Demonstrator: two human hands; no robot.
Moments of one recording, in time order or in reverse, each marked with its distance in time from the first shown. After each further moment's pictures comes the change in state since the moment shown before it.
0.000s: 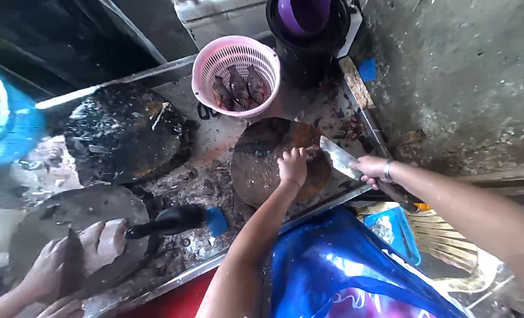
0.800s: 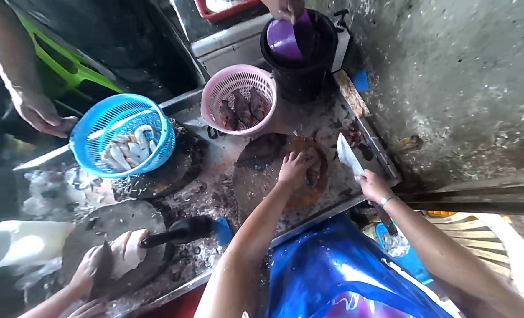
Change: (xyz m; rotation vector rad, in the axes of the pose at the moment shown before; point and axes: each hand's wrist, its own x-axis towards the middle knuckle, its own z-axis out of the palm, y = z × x) left_hand 0.028 0.002 -0.005 0.042 0.092 0.327; right_hand 0.003 0.049 0.013 -0.017 0.265 -0.221
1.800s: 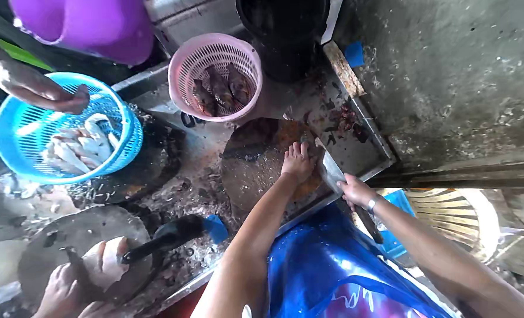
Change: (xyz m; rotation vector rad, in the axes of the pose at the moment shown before) left_hand 0.008 0.010 0.028 -0.215 -0.065 -0.130; right_hand -0.050 -0.038 0.051 0.219 -0.276 0.190
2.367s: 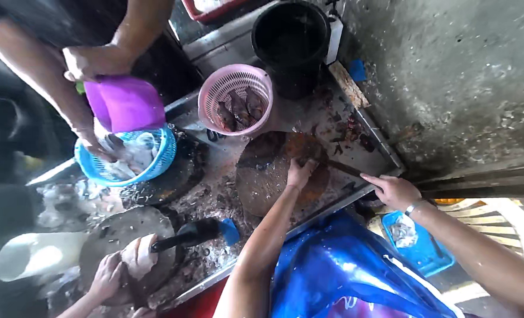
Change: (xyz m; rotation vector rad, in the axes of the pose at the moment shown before) left_hand -0.022 0.007 -0.003 -0.905 0.138 -0.432; right_hand 0.014 0.079 -0.088 -0.791 0.368 -0.576
